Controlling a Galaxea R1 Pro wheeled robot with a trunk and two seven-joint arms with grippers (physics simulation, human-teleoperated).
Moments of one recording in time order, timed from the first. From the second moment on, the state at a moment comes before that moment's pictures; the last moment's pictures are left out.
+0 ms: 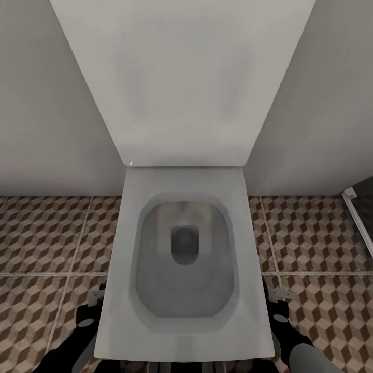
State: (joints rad) left arm -0.42 0.17 -0.29 -0.72 0.39 0.07 0.43; right arm -0.62 -0.01 -0.45 -0.28 0.37 -0.16 -0.19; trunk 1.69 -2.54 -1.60
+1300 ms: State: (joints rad) left arm -0.49 0.17 -0.29 -0.47 0.37 -0.06 0.37; right arm -0.62 -0.01 -0.45 -0.28 0.38 -0.16 -0.19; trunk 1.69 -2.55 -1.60
